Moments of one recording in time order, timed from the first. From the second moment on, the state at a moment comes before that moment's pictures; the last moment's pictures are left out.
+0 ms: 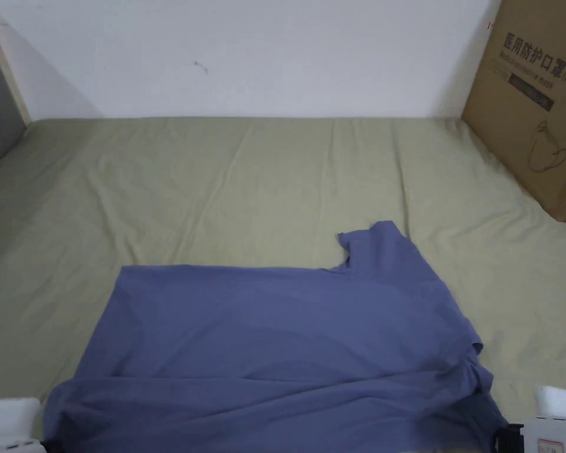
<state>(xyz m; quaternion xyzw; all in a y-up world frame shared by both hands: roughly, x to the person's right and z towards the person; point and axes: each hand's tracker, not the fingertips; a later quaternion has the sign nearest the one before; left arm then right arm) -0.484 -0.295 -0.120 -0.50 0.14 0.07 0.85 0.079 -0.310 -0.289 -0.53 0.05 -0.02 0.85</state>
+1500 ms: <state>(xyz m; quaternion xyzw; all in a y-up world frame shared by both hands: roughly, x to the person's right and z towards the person) -0.470 -0.293 -0.283 -0.49 0.12 0.09 0.86 -0.013 -0.315 -0.606 -0.53 0.11 0.02 0.84</state>
